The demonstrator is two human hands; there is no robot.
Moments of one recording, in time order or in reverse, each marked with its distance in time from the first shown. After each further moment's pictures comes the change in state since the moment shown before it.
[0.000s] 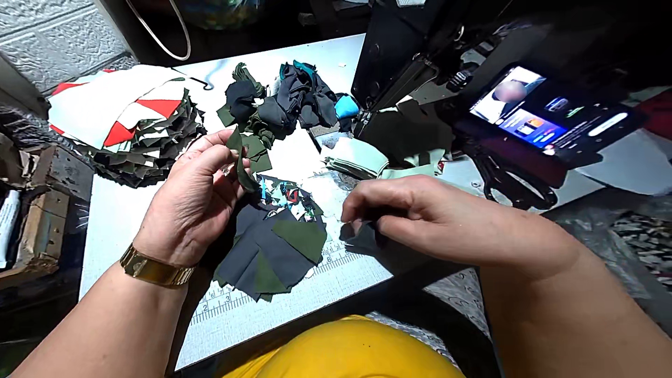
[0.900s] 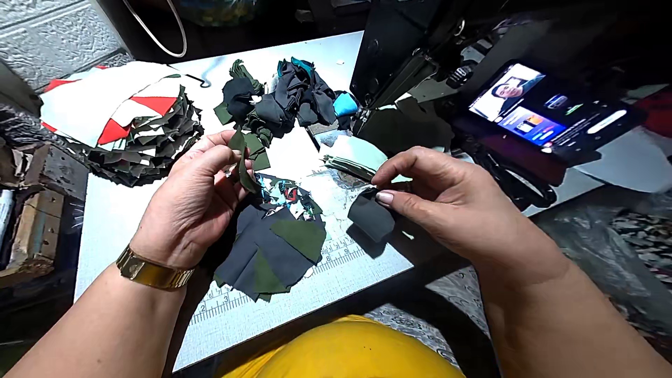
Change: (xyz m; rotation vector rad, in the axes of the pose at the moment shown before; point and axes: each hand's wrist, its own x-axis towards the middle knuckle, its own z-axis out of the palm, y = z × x) left_hand -0.002 -0.001 0.002 -0.019 -0.016 -0.017; right_hand -0.015 0.015 0.013 0.252 0.429 0.040
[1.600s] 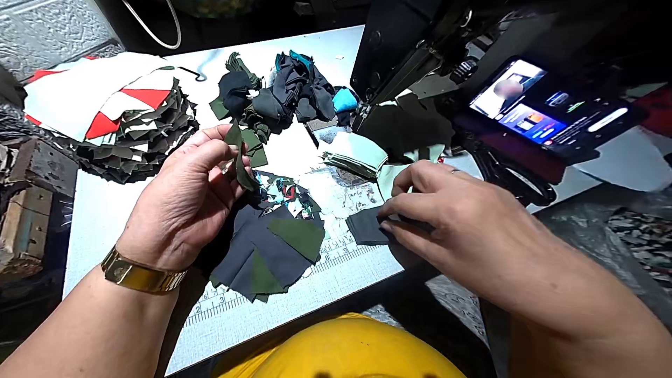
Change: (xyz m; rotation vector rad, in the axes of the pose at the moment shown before) left_hand -0.001 0.003 0.001 -0.002 0.017 -0.028; right_hand -0.018 -0.021 -0.005 -0.966 -0.172 -0.127
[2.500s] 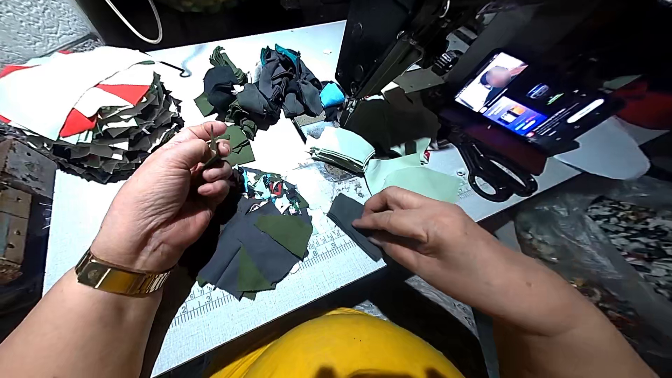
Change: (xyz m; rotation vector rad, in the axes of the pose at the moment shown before) left_hand 0.002 0.000 -0.004 0.023 -0.076 -0.045; right_hand -0.021 0.001 0.022 0.387 -0.001 0.007
